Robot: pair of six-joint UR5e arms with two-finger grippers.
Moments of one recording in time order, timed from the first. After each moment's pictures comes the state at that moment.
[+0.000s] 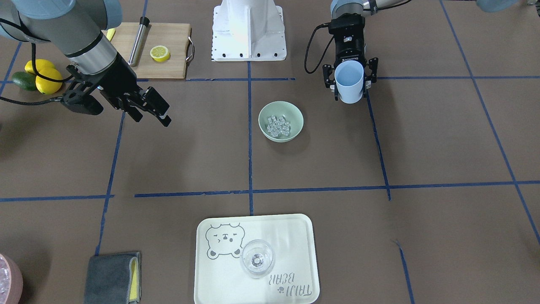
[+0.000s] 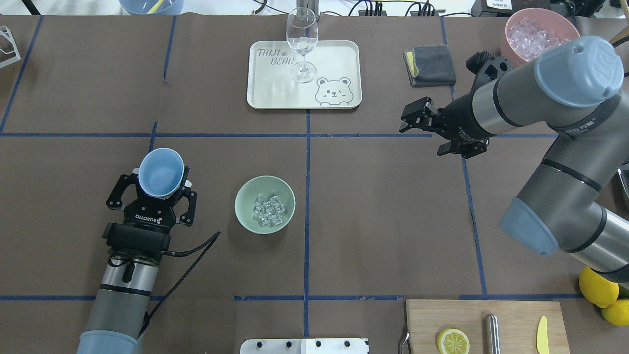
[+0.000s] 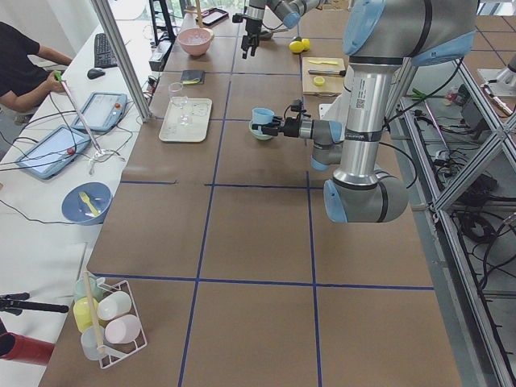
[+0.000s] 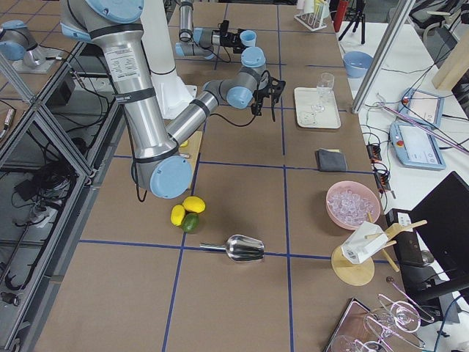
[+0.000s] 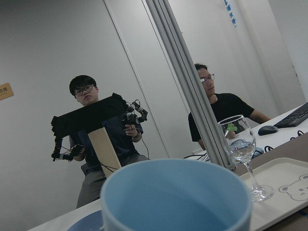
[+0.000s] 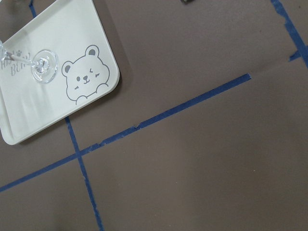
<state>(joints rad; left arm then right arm) -0.09 -1.83 -1.59 -3.29 -0.21 -0.01 0.79 -1.25 1.97 -1.26 2.06 1.57</state>
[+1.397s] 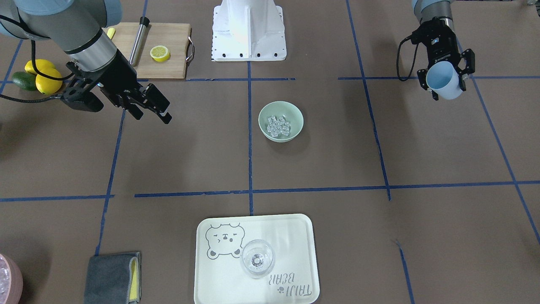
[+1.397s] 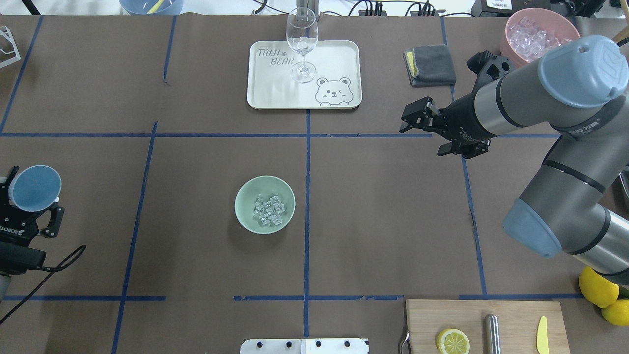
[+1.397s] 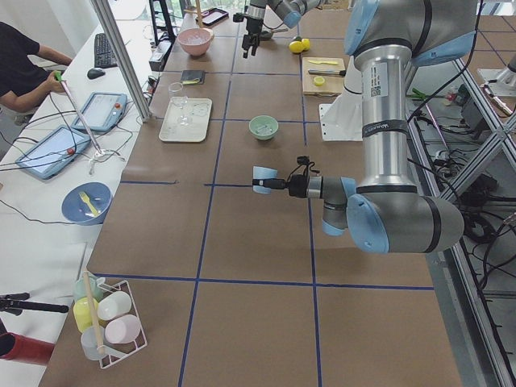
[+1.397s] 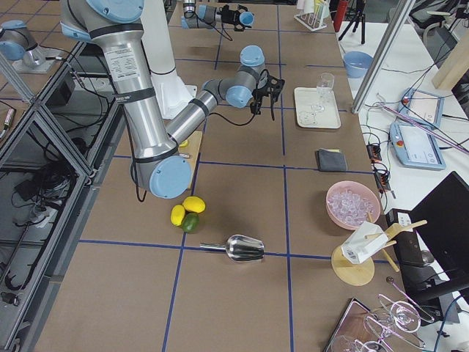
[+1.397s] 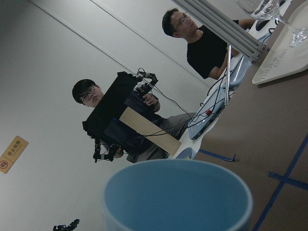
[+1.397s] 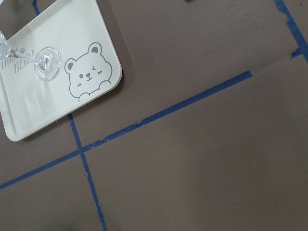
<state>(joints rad) -0.08 -1.33 -1.60 -3.55 -0.21 0.31 0.78 -1.25 1.98 -1.26 2.06 1.57</state>
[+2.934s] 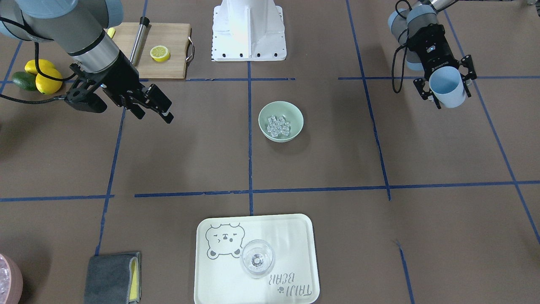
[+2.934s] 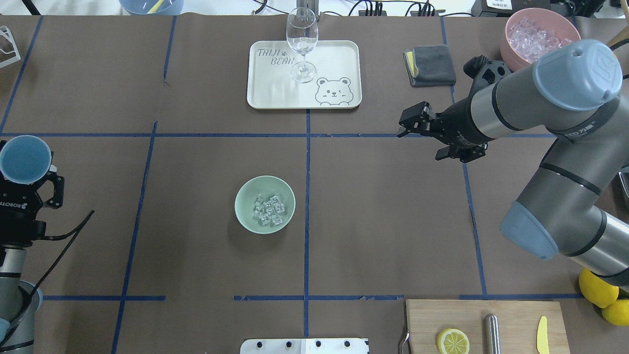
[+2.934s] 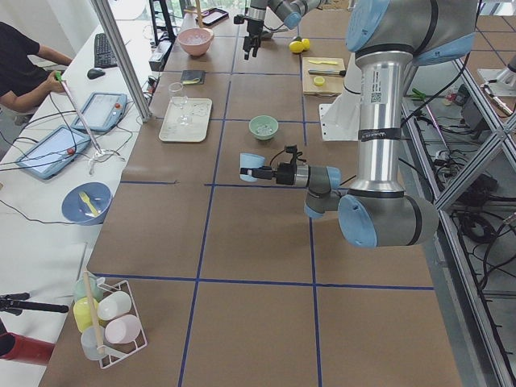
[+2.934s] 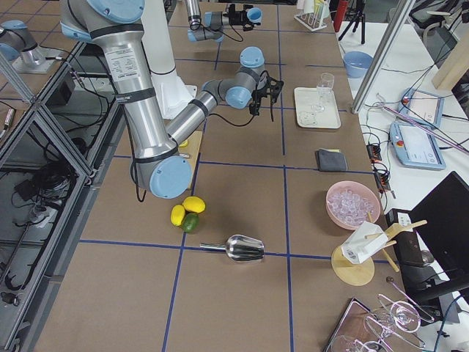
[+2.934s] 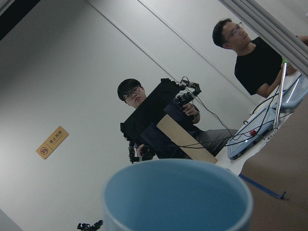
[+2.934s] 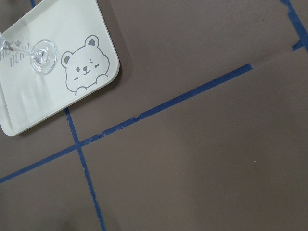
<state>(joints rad) -0.22 -1.55 -1.54 -3.68 -0.18 0.41 0.78 -1.25 1.97 -1.26 2.07 1.57</state>
